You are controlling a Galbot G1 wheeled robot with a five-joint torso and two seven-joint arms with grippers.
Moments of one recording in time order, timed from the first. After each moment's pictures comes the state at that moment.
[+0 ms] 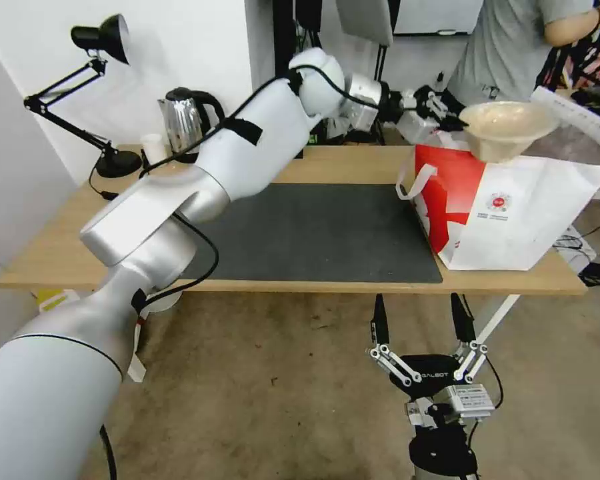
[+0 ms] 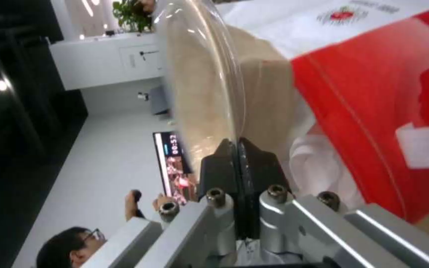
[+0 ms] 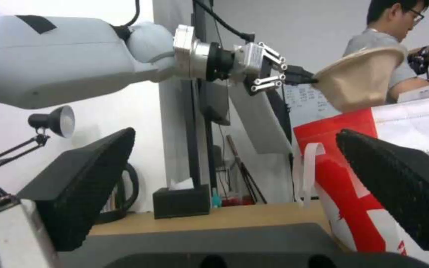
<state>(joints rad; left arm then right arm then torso) -0.35 -1.55 0.43 -0.82 0.27 -0.80 0.68 -1.89 1.26 0.12 2.33 -0.26 0.62 0.50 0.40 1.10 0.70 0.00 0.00</state>
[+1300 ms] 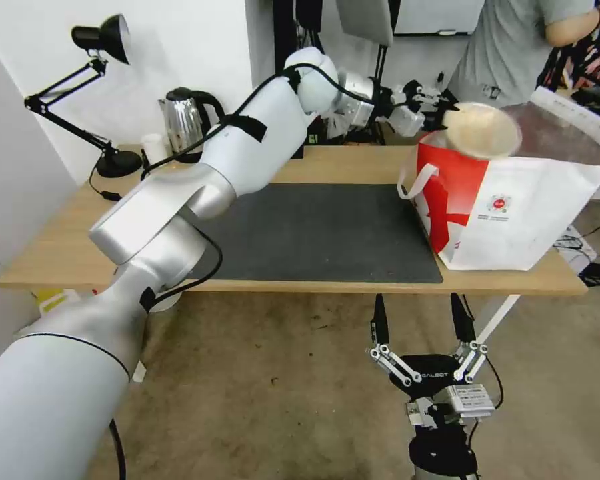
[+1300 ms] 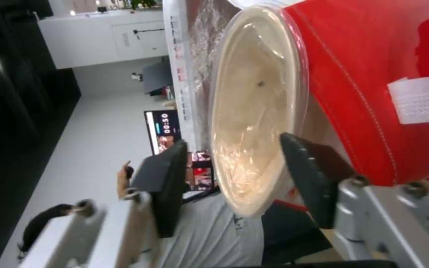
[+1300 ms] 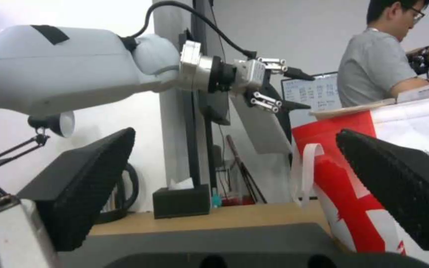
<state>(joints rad) -0.34 -1.59 0.40 -0.72 0.37 -0.80 0.63 -1.89 1.26 0.12 2.33 -0.26 0.62 0.50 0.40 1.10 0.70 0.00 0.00</state>
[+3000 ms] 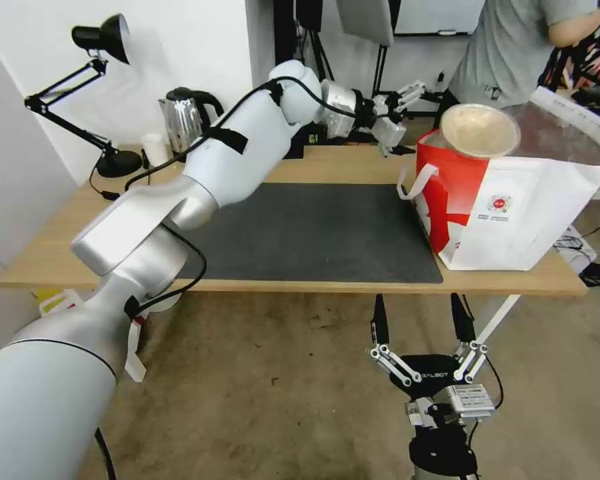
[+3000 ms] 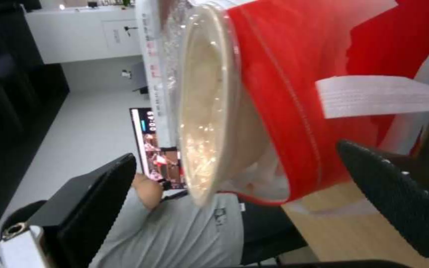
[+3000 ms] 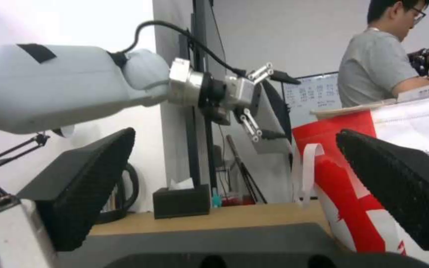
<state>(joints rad) -0.28 -1.55 0.39 -0.77 0.38 -0.80 0.66 -1.89 1.26 0.12 2.33 -0.26 0.62 0.50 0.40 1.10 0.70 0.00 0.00</state>
